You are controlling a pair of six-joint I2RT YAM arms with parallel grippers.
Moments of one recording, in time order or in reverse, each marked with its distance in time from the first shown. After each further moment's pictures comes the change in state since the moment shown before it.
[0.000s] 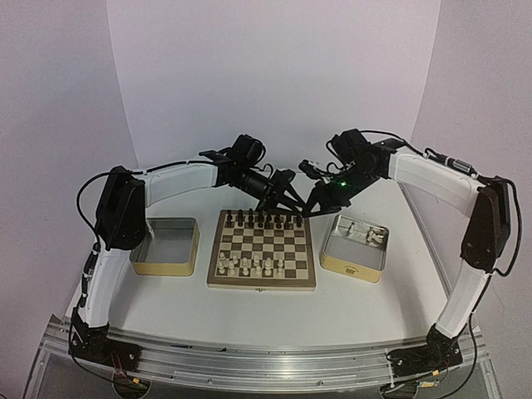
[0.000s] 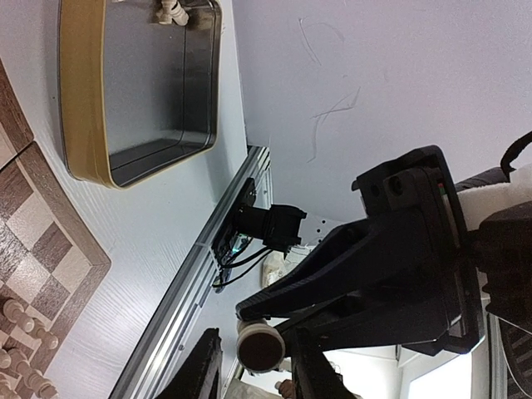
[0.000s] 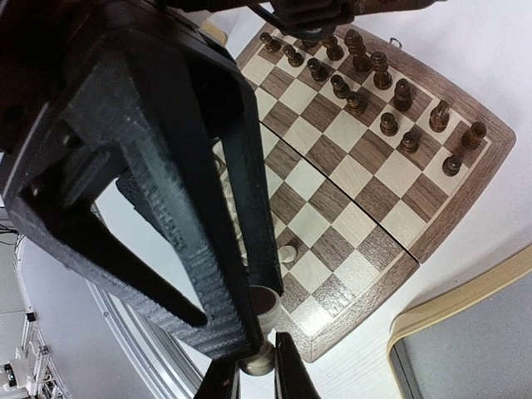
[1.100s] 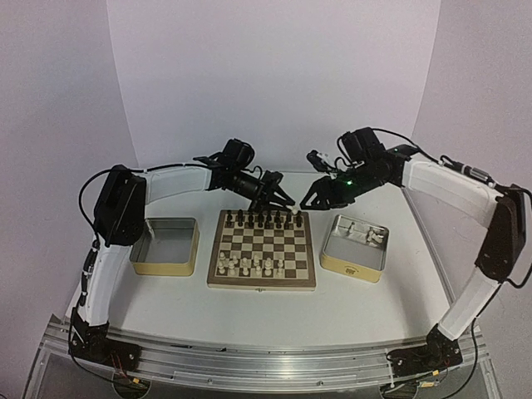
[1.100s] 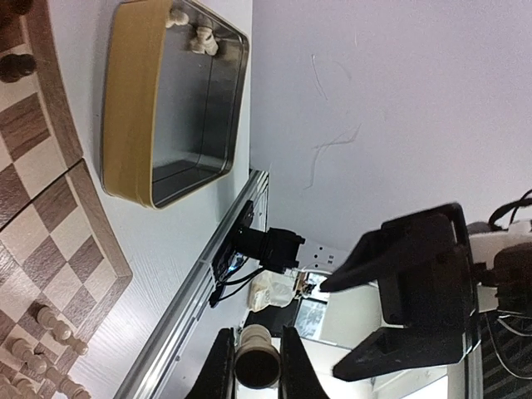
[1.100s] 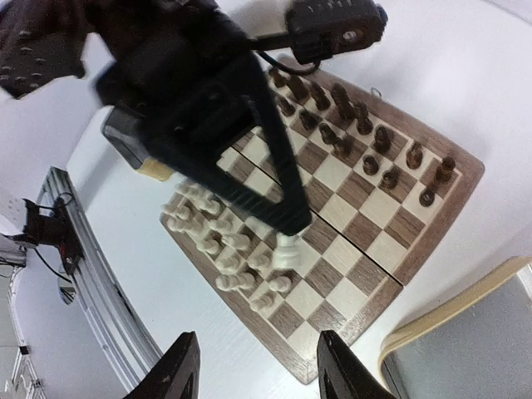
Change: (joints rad) left arm 0.066 0.012 -0.080 0.139 0.001 -0.122; right arm 0.004 -0.112 -0.119 0.174 0.058 0.076
